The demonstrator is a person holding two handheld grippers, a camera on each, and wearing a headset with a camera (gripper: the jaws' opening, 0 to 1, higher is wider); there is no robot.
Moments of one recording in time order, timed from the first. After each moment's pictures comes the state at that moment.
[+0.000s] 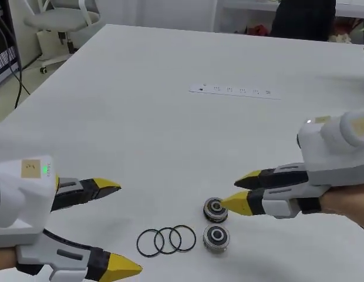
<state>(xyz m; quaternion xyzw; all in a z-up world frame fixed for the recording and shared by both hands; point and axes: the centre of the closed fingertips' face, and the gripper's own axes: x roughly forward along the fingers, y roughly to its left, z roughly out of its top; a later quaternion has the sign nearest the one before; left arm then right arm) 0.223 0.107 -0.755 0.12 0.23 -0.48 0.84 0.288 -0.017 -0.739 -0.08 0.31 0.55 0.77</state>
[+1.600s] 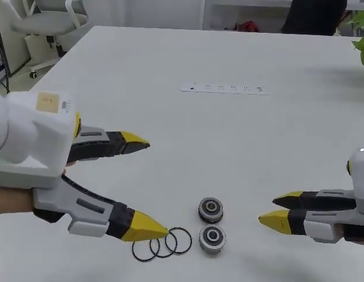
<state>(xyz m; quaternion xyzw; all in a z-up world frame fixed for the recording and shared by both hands) 0.258 0.053 -0.680 0.16 0.17 -0.55 0.80 0.286 -0.087 -0.768 -0.01 0.33 0.48 0.81</state>
